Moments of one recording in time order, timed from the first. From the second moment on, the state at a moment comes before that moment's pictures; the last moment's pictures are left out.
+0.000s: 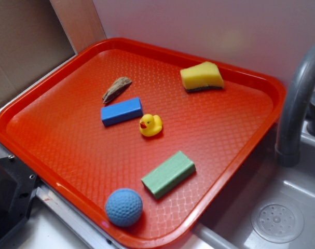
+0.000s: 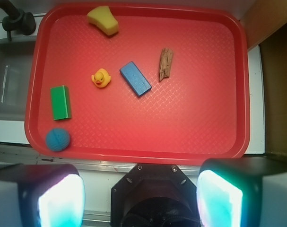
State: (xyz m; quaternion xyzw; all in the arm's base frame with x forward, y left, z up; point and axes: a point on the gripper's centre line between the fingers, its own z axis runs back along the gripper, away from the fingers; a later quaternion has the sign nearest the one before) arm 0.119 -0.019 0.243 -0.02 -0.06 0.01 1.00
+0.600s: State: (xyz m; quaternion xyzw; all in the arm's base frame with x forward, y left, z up) arm 0.170 -0.018 0.198 -0.01 0.02 0.08 1.00
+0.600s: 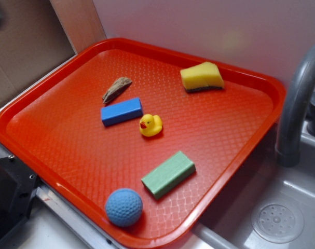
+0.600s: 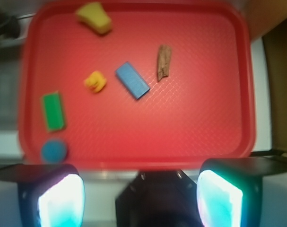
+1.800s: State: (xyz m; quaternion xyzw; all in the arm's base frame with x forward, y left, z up) arm 0.280 0.018 0.040 -0.01 0.03 0.17 0.98
